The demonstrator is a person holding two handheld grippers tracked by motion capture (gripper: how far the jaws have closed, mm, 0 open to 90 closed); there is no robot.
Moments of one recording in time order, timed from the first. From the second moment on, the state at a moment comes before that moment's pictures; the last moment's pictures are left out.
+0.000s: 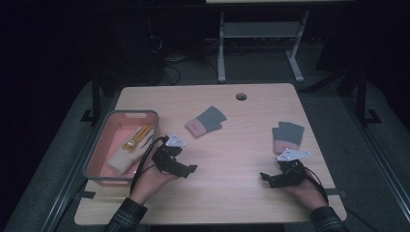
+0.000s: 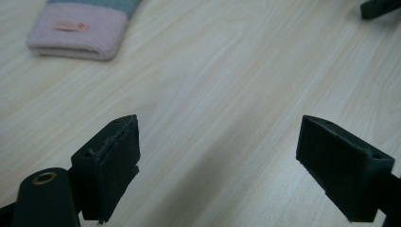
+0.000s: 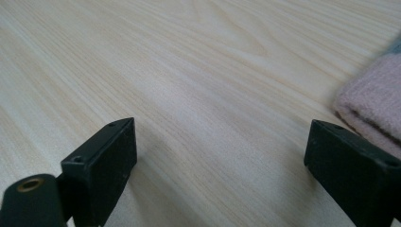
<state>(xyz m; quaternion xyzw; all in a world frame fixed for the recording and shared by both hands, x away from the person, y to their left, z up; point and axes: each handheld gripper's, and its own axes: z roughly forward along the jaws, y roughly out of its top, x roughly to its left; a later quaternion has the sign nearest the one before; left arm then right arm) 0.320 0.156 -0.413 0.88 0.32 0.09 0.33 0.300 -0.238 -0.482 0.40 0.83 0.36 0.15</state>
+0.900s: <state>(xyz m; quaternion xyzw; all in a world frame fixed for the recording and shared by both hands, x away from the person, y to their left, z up) 0.300 0.166 -0.477 0.88 0.28 0.12 0.37 0.331 -0.256 -0.445 0.43 0.81 0.37 0.16</state>
